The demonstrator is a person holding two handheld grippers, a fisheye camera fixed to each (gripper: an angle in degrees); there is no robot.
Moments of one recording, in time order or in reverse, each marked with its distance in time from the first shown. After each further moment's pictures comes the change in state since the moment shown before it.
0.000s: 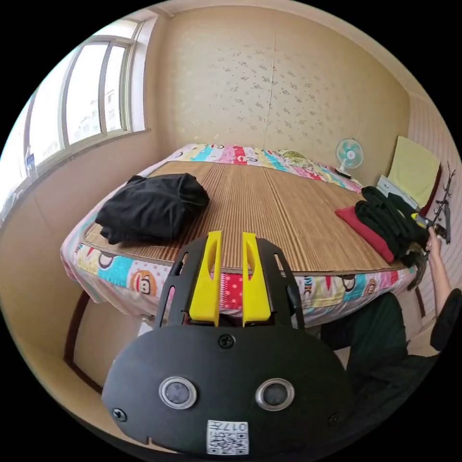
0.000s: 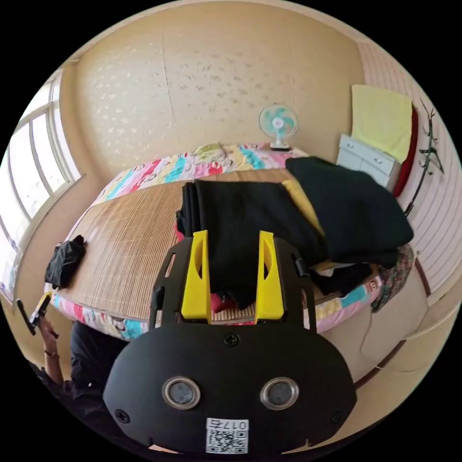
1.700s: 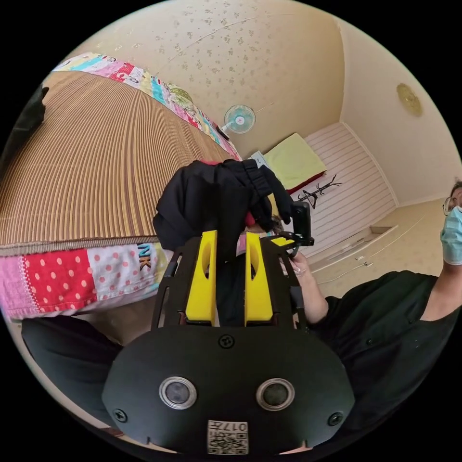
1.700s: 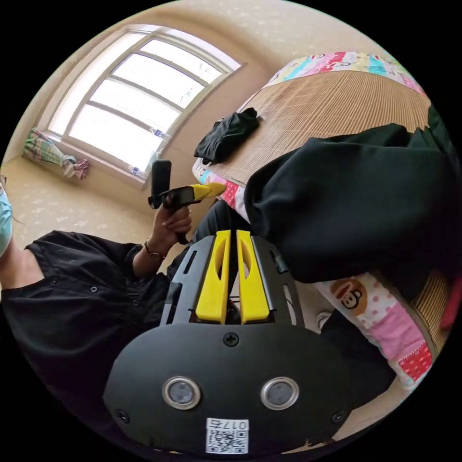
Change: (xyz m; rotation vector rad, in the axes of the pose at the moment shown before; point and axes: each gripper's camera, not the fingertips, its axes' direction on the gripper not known) left arm -0.100 0.071 0.205 -0.354 0.909 -0.030; right arm -0.225 0.070 0.102 -0.633 -1.023 -0.437
